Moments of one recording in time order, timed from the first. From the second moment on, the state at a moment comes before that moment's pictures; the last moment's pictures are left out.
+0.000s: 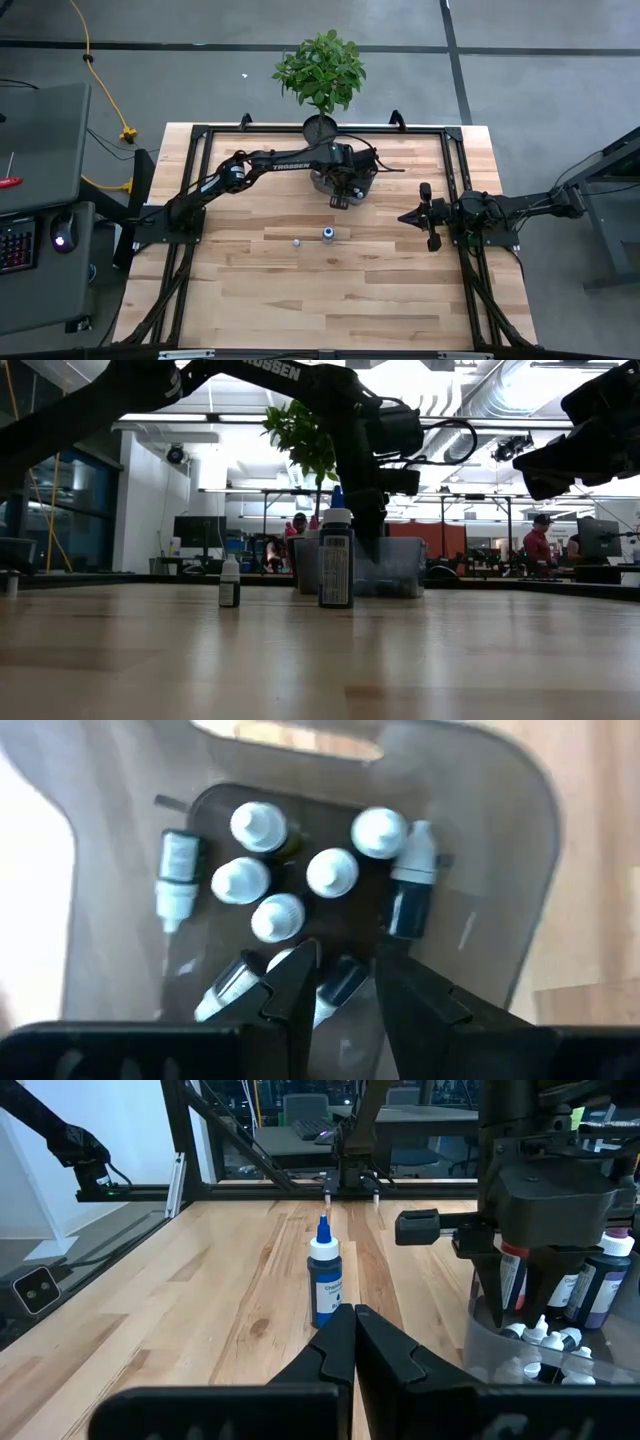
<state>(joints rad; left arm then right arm) 0.20 2.41 2.26 -1.07 -0.05 0.44 0.12 0.16 0.01 0.04 0.06 0.04</state>
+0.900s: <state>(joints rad) 0.12 2.16 2.35 -1.57 0.04 0.13 0.12 0.16 0.01 0.04 0.06 0.04</state>
